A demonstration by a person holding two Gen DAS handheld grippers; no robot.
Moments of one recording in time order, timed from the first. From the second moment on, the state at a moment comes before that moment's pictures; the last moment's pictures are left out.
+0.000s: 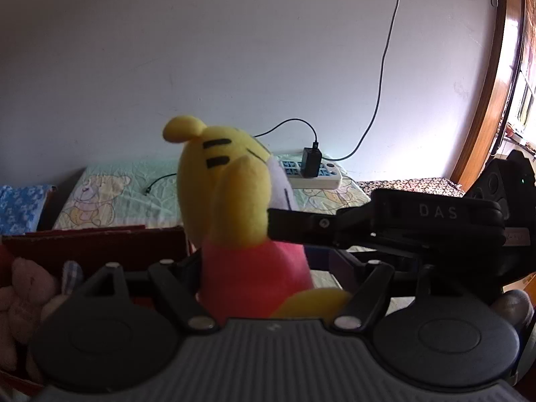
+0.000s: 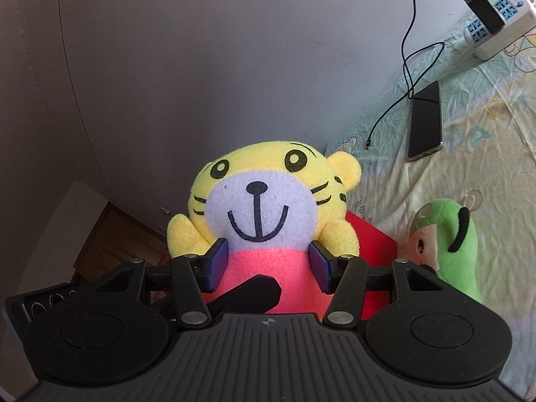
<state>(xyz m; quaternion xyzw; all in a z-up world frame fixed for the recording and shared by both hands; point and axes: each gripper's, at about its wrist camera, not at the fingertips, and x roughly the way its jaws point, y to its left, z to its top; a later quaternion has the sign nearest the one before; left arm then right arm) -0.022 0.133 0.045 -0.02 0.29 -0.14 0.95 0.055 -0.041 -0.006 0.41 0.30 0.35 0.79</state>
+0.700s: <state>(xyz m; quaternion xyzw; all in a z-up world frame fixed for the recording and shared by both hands) 0.003 0.228 -0.008 0.02 0.35 -0.18 0.92 0.069 0.083 -0.031 0.38 0.31 0.28 0.82</state>
